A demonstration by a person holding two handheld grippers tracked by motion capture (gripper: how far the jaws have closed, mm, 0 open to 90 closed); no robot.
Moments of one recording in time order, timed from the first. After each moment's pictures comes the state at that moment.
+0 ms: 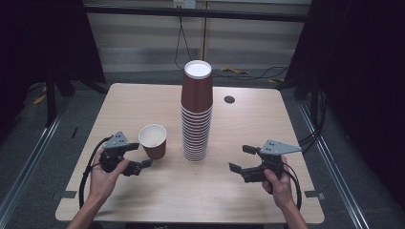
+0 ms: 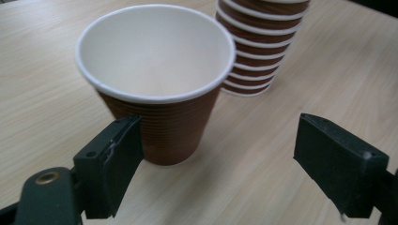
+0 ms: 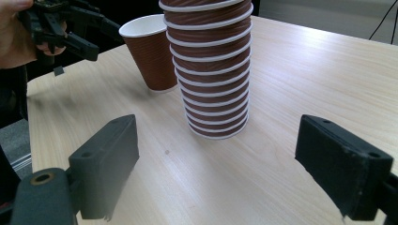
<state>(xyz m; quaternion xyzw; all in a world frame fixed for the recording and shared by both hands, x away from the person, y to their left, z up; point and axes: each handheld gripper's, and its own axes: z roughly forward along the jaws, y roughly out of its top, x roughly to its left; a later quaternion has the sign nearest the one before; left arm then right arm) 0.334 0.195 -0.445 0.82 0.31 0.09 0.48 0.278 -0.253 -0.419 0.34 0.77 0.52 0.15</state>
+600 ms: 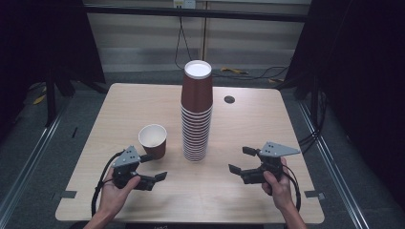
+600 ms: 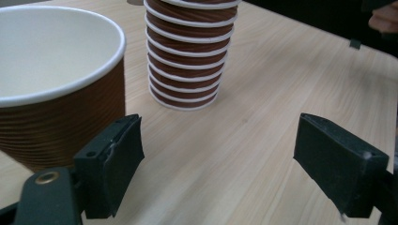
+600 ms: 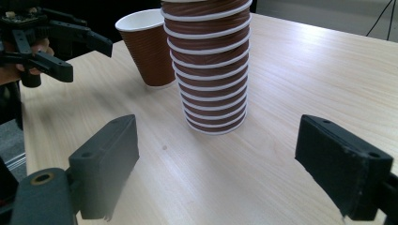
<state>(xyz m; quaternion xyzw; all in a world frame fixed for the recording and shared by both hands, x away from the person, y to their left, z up) 0.300 0.161 -0.464 0.80 0.28 0.08 0.52 0.275 -0.252 -0.425 0.35 0.77 0.51 0.15</state>
